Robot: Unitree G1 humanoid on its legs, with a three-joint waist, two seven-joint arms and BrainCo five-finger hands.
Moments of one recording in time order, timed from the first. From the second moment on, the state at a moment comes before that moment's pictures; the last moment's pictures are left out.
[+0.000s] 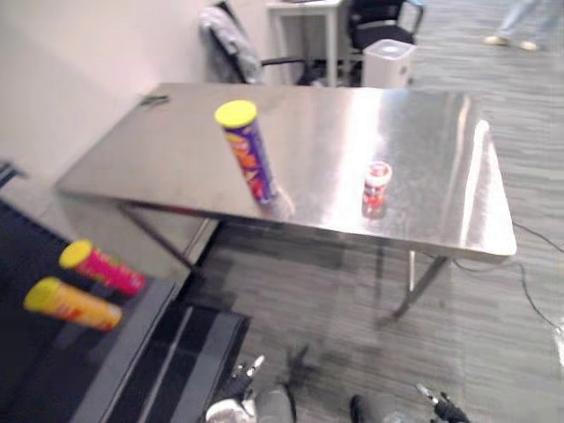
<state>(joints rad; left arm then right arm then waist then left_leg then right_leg) 0.01 0.08 0.04 1.15 -0.31 -0.20 -0.05 0.05 -0.14 -0.26 1.19 0.33 -0.16 0.08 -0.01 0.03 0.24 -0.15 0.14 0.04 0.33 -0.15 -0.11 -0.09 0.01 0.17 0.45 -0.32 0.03</state>
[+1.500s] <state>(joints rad) 0.12 0.14 0.07 1.12 -0.18 -0.21 -0.05 0.20 -0.41 -0.31 -0.08 -0.20 -0.28 0.01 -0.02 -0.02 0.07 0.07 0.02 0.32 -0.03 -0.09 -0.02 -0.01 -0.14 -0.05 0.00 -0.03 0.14</state>
